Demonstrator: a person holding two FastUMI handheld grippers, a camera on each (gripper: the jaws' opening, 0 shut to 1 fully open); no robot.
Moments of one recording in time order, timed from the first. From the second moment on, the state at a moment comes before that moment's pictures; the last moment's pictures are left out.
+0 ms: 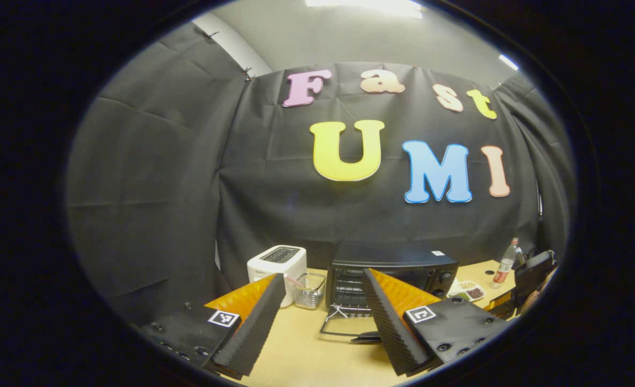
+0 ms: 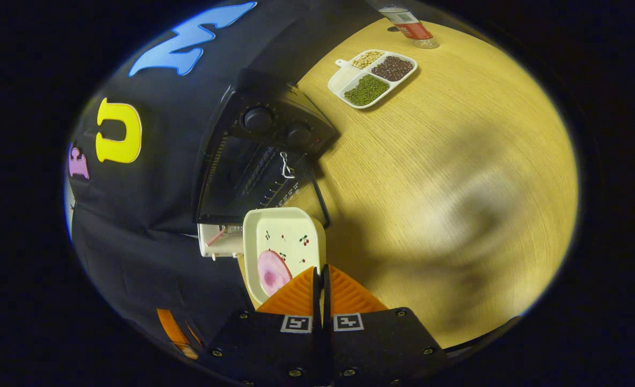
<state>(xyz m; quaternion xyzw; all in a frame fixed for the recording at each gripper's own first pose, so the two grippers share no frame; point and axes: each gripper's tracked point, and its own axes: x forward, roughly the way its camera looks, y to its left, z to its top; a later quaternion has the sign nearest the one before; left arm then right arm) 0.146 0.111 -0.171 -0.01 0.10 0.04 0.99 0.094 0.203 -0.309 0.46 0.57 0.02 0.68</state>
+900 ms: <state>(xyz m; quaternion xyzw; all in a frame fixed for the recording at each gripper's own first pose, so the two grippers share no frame) 0.187 0.164 -0.215 -0.04 0.13 0.03 0.99 0.230 0.281 -0.328 0.61 0.44 -0.12 0.65</state>
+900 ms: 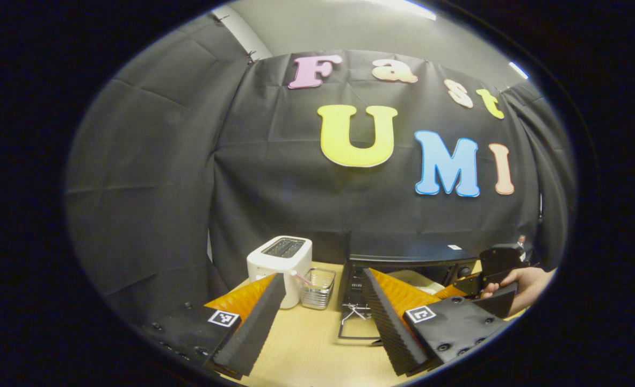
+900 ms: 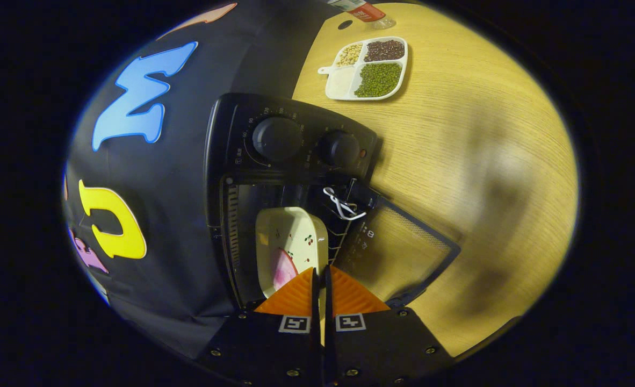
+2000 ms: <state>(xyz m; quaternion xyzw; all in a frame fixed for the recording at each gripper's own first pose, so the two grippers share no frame) 0.180 0.153 -0.206 -0.02 0.13 0.03 0.99 0.243 0.284 -0.316 0.61 0.41 -0.07 0.68</state>
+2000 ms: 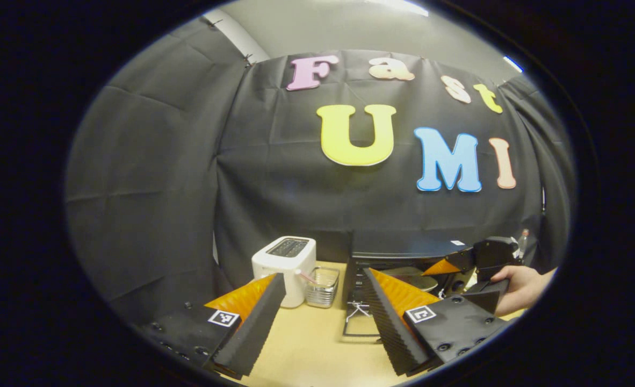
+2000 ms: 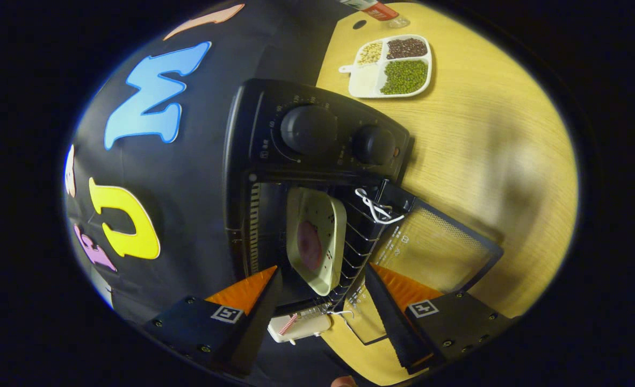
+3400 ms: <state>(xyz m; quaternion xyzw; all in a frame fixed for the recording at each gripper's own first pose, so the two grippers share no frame) 0.121 0.017 -0.252 -0.01 0.20 -0.06 0.98 0.098 0.059 -0.183 0.05 0.20 0.07 0.98</state>
